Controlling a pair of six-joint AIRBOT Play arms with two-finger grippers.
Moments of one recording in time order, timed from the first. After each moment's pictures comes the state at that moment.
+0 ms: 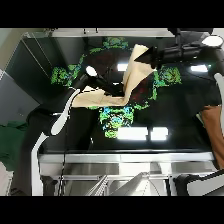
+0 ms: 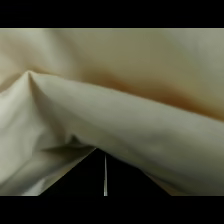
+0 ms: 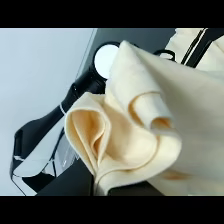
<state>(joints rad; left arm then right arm) -0.39 -2.26 2.06 0.62 -1.24 -1.33 0.03 -1.74 1.75 -0.30 1.43 1.21</state>
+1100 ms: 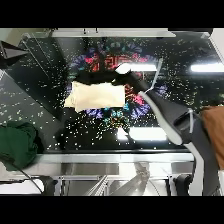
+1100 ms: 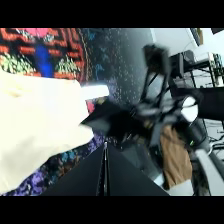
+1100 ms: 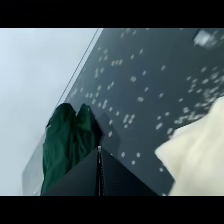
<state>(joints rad) 0.44 -1.54 1.67 0.39 -1.56 -1.19 0.49 -2.10 2.03 -0.25 0.94 1.08</state>
